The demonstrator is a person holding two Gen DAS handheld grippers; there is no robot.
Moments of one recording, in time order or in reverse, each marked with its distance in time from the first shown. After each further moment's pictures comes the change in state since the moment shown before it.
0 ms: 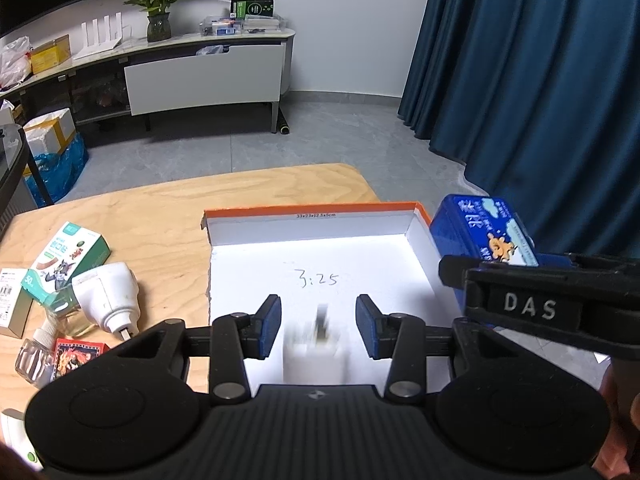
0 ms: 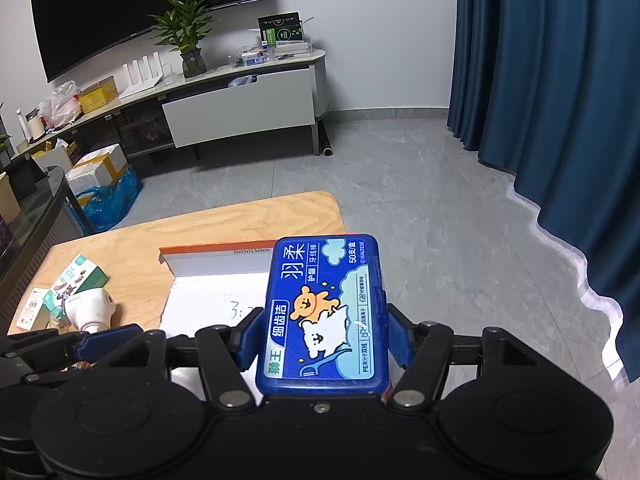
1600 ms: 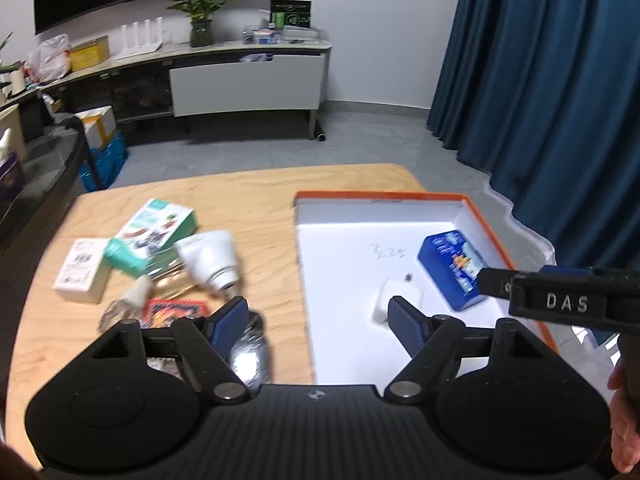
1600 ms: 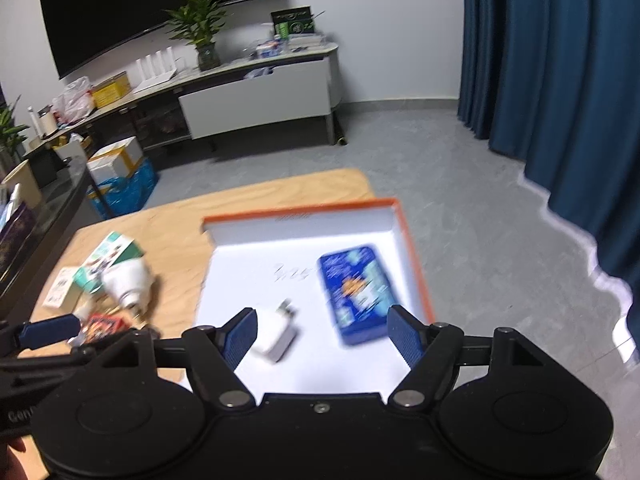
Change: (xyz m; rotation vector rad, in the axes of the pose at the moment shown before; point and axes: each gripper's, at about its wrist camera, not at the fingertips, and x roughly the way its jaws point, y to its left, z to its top) left arm -0.057 0.059 -0.032 -0.032 -0.020 0.078; right arm -0.029 0.034 -0.038 0.012 0.023 0.038
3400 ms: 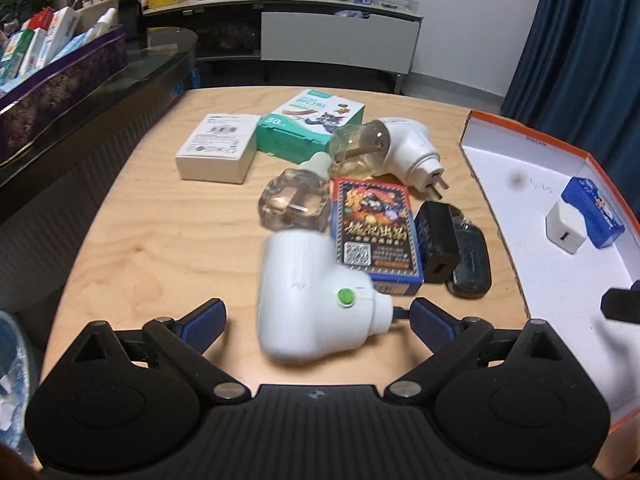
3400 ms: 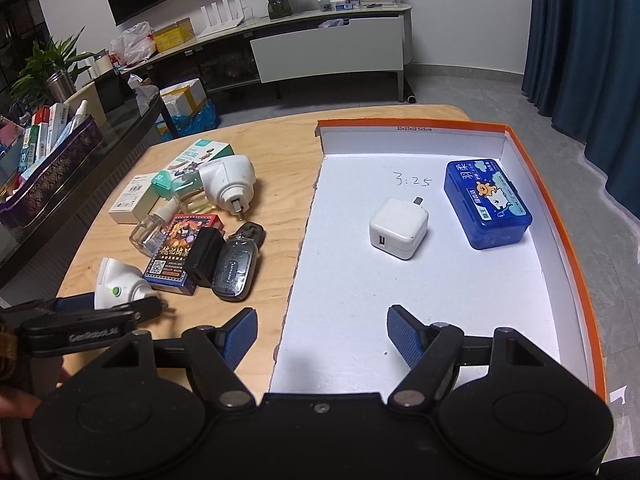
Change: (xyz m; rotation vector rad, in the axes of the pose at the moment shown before) left arm 0.023 0.125 -0.074 -0.127 0.077 0.103; right arm 0.003 0.078 -0.066 -0.094 0.109 0.130
